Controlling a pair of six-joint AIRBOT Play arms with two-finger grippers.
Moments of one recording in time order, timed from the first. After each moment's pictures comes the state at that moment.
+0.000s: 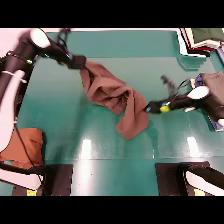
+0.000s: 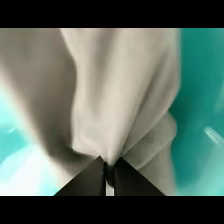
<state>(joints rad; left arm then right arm) -0.24 -1.56 1.87 1.25 -1.20 -1.50 0.05 -1.10 0.87 -0.81 1.10 1.23</state>
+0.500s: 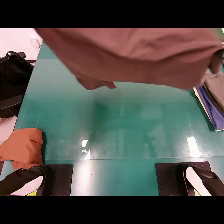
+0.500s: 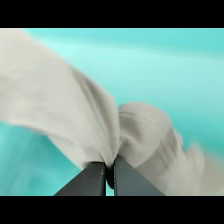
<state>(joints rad) -0.24 -1.05 2.06 1.33 -1.05 -1.46 -0.32 -0.77 1.47 -0.91 1.36 1.28</state>
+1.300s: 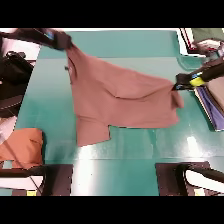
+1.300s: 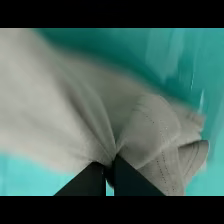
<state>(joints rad) -0.24 -1.48 1.89 1.34 -1.17 -1.45 -0.03 -1.26 1.38 -1.27 1.47 1.53</state>
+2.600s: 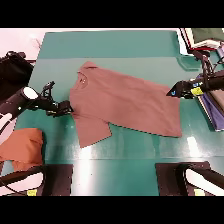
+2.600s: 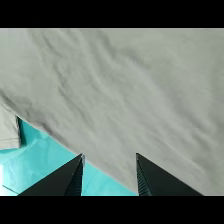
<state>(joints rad) 0.00 -1.28 0.85 1.06 -0.93 -1.51 -0.13 -1.11 1.18 -1.04 1.42 1.40</state>
